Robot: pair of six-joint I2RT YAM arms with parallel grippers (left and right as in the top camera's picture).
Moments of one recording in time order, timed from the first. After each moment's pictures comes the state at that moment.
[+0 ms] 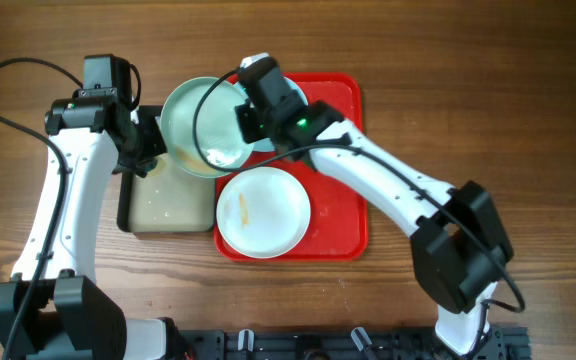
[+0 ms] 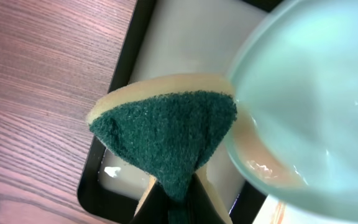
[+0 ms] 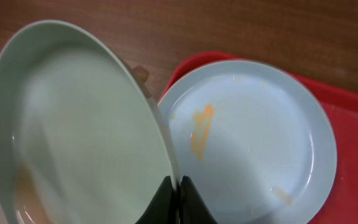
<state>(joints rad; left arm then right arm) 0.06 1.58 1.32 -1.07 -0.08 -0.29 0.75 2.00 1.59 -0.40 0.13 0.31</state>
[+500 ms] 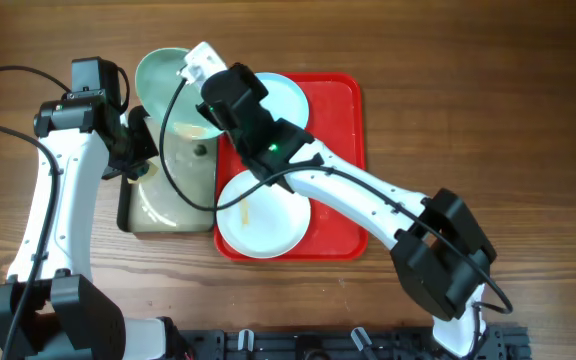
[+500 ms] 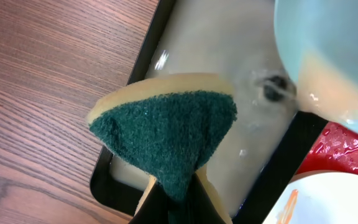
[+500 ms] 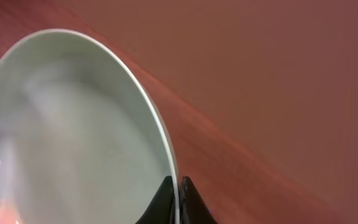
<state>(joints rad) 0.10 1.58 1.32 -1.10 -0.08 -0.30 0.86 2.02 1.59 0.05 0.44 -0.28</state>
